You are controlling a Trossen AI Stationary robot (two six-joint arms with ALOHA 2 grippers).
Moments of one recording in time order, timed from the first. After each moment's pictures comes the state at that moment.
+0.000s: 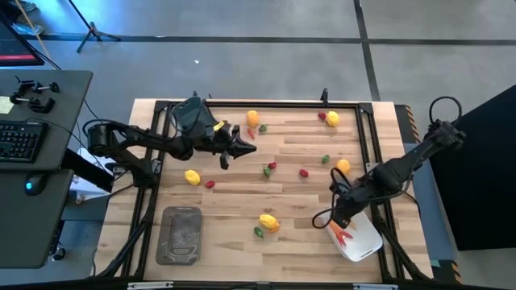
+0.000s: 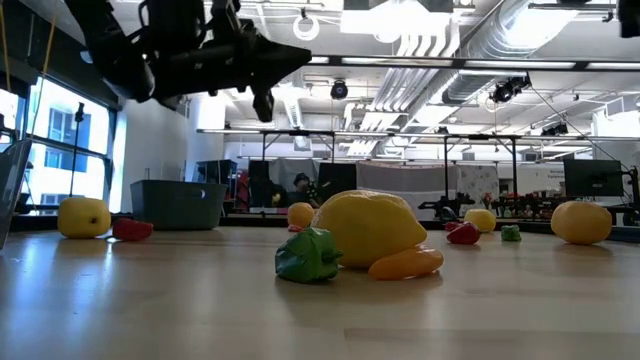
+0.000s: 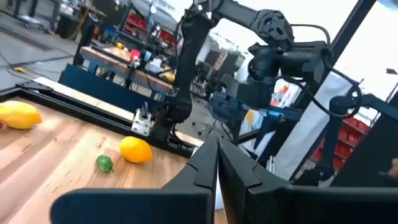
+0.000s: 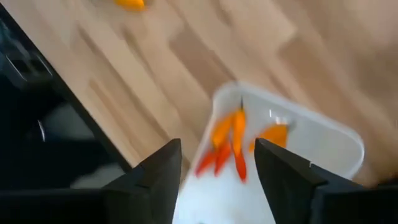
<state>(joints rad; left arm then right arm) 0.28 1.52 0.54 1.11 0.41 -0.50 0.59 1.22 1.13 -1.14 0.03 1.30</state>
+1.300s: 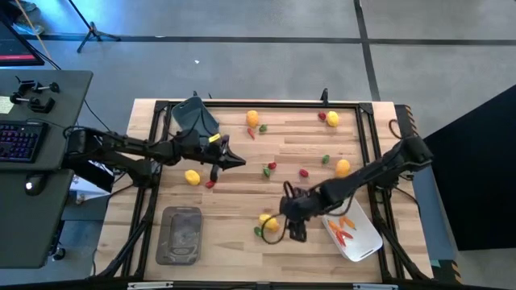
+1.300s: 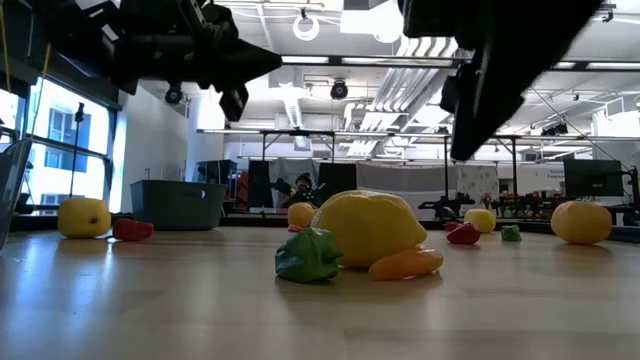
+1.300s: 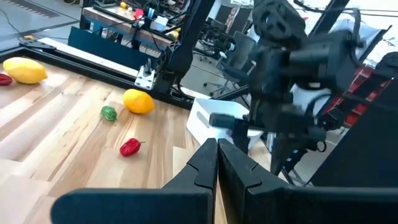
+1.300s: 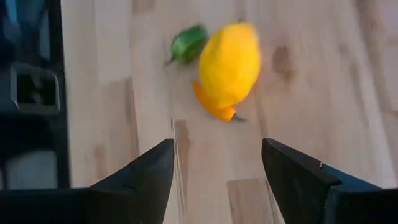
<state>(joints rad) 0.17 1.28 0.45 0.75 0.34 -0.36 0.41 1.69 1.13 -0.49 -0.01 0.57</state>
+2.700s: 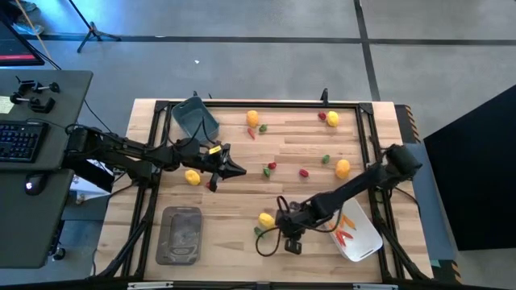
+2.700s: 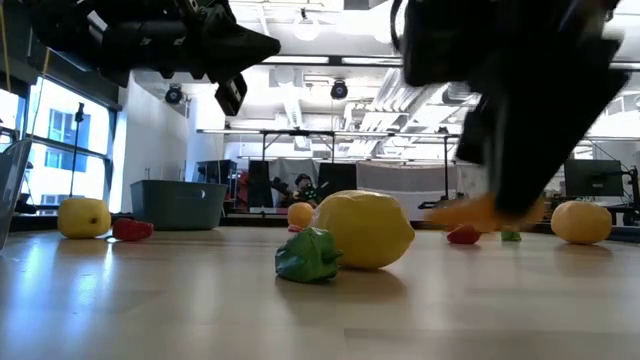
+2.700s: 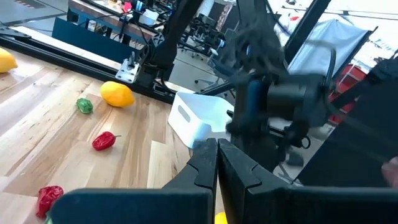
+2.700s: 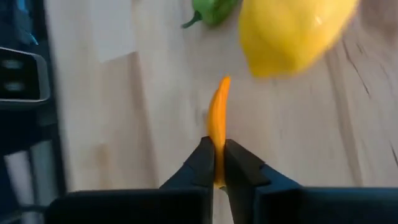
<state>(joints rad) 0.05 1.28 0.45 0.75 0.25 -0.40 0.47 1.84 1.13 -0.36 -0.08 0.72</state>
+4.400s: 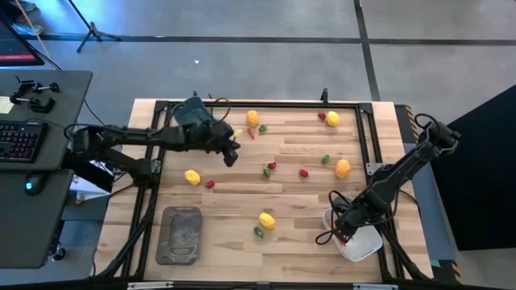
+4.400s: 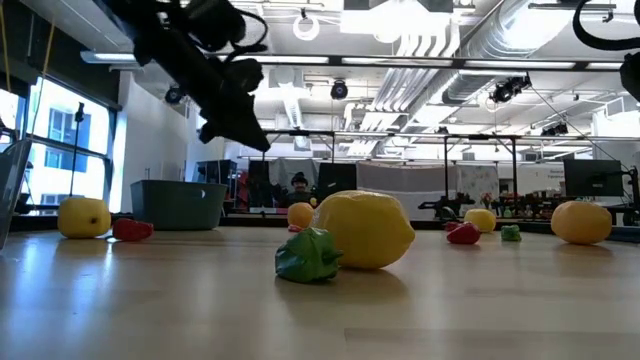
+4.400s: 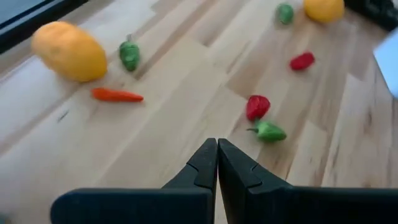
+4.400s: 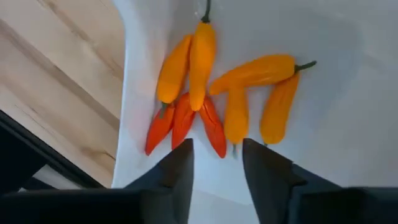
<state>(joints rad) 0.28 1.35 0.78 -0.16 -0.03 -0.31 0.73 1.30 0.77 -0.84 -0.18 1.51</state>
